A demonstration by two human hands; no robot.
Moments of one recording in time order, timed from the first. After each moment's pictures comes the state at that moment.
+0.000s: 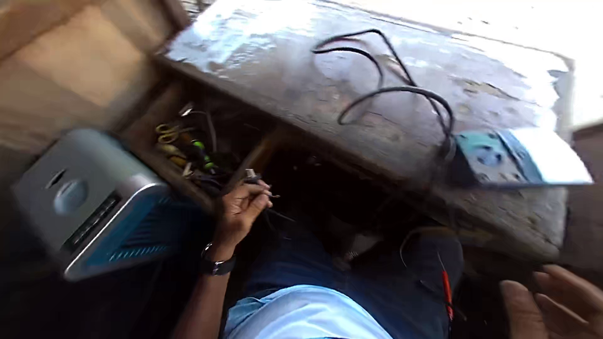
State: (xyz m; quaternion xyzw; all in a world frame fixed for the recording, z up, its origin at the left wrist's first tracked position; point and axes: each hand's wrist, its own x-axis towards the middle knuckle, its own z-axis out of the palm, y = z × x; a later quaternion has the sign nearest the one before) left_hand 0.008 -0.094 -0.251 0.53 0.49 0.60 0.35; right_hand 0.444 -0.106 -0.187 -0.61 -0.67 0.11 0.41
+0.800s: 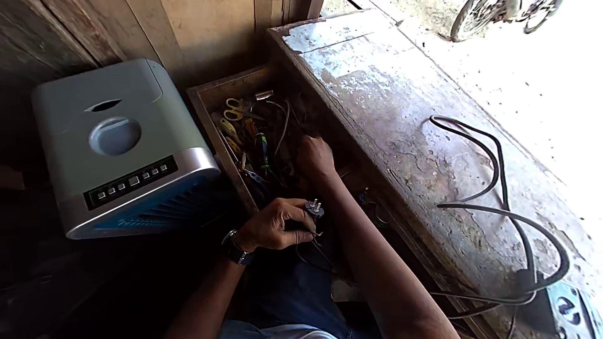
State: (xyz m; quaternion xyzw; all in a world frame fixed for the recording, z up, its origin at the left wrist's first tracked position) left_hand -0.076 -0.078 -0.282 0.64 0.35 0.58 0.36; right_hand -0.049 0.109 -0.239 -0.43 -0.89 0.14 -0.04
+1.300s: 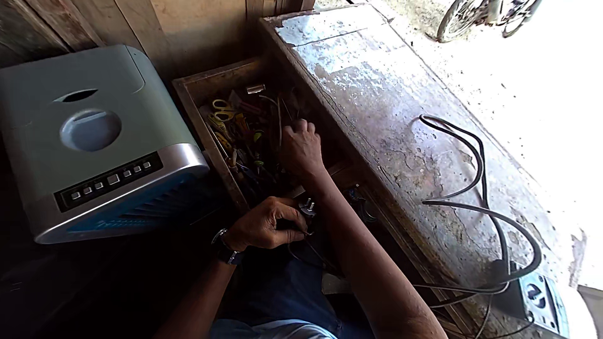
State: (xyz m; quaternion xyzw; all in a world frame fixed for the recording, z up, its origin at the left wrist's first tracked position) left_hand -0.077 -0.082 -0.281 0.64 0.35 0.57 0.38; right_hand -0.055 0.093 -0.228 -0.34 -0.93 0.09 -0.02
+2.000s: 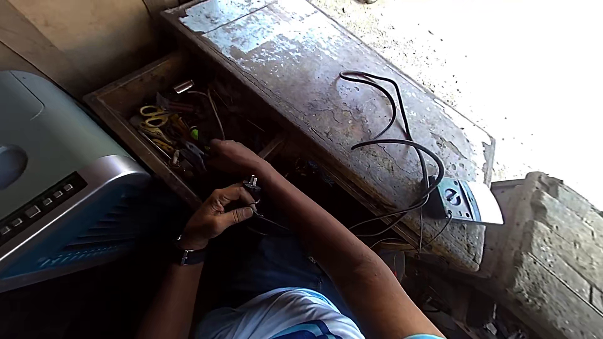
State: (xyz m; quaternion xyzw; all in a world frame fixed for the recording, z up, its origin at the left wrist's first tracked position) left_hand -0.062 -0.096 -0.272 0.56 0.36 0.58 0.47; right_hand -0.026 0.081 -0.246 -0.21 -0.91 0.36 -0.06
